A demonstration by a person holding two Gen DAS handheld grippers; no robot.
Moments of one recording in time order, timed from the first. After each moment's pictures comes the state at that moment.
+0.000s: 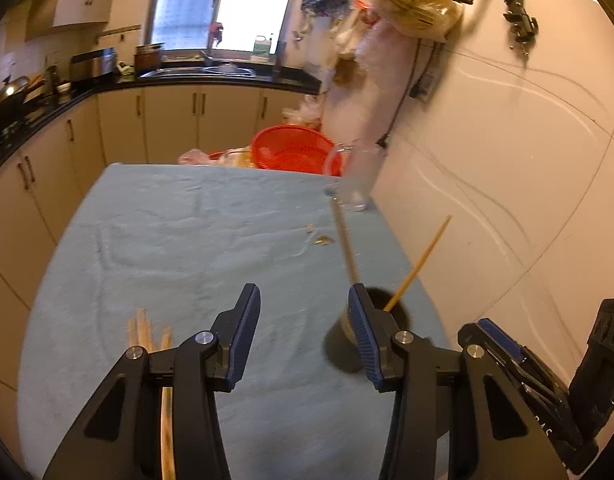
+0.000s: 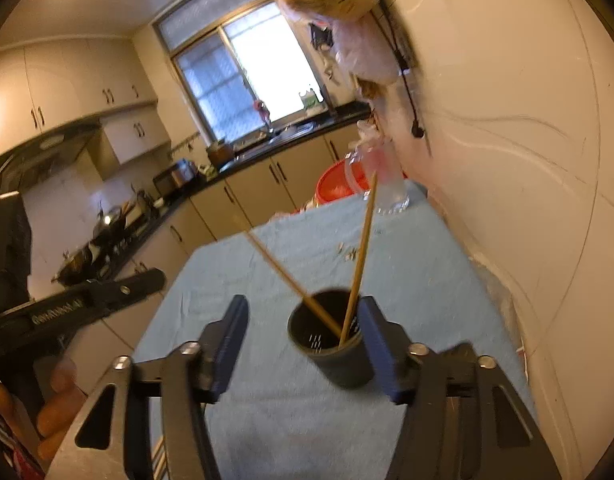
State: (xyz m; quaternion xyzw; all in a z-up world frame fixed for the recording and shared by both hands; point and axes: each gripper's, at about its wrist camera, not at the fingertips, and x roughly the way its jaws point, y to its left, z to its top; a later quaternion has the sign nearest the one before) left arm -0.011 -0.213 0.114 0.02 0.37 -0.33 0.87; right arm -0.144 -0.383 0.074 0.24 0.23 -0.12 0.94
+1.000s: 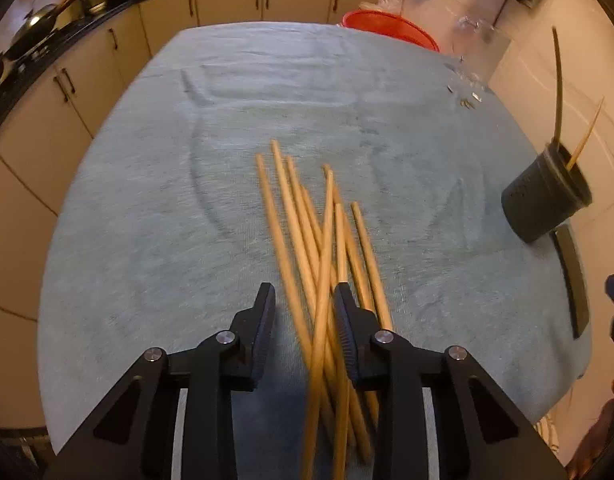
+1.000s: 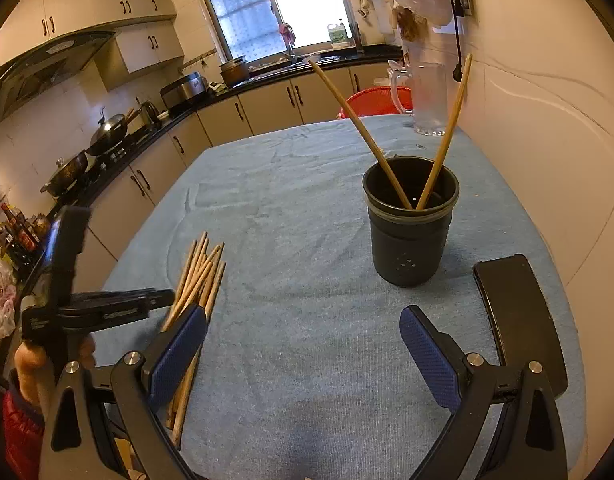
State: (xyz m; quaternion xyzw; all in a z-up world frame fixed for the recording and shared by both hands) left arm 0.047 -0.108 -0.040 0.10 0.52 -0.23 0.81; right arm -0.117 -0.297 0.010 0.17 0.36 -0.09 0.91
